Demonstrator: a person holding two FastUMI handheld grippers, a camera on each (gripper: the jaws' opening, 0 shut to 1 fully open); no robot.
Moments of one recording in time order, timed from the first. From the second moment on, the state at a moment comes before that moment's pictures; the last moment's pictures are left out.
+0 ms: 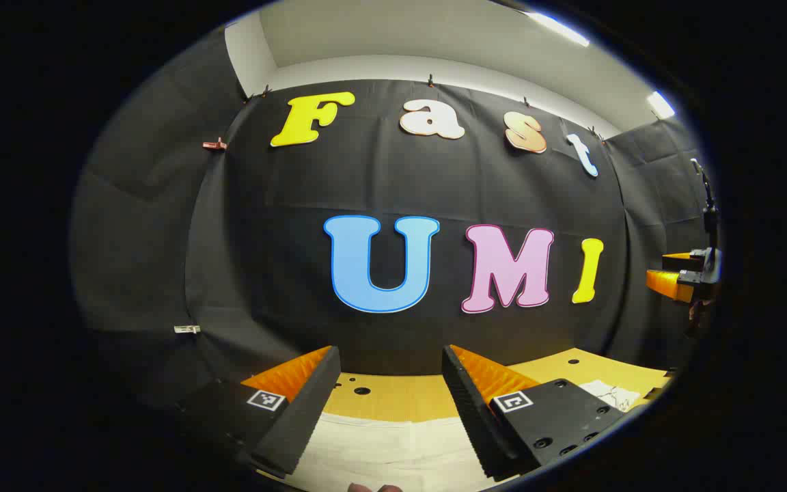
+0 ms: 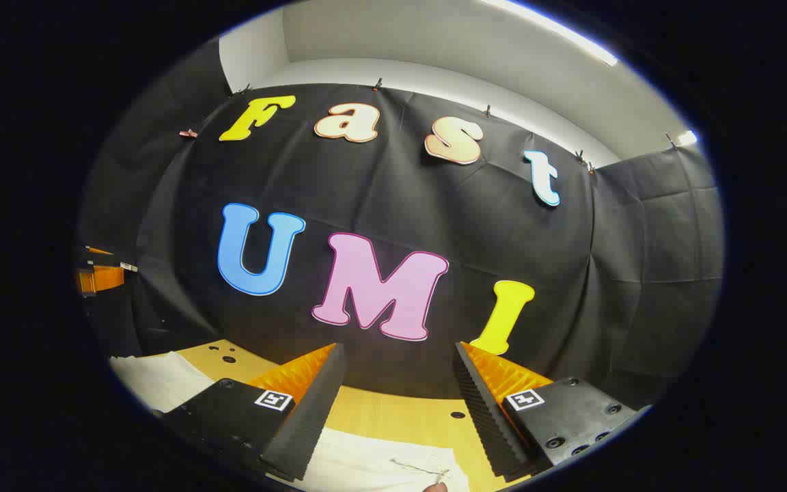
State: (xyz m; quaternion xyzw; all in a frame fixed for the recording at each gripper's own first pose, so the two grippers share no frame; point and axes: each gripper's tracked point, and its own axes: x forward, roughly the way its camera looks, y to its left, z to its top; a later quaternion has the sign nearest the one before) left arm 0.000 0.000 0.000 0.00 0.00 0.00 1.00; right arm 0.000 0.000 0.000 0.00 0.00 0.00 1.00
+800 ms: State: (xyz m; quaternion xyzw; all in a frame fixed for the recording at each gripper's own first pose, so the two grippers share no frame) left arm -0.003 0.031 -0.018 0.21 0.00 0.00 0.98; right arm -0.013 -0.030 -0.016 -0.09 0.02 -0.02 1.00
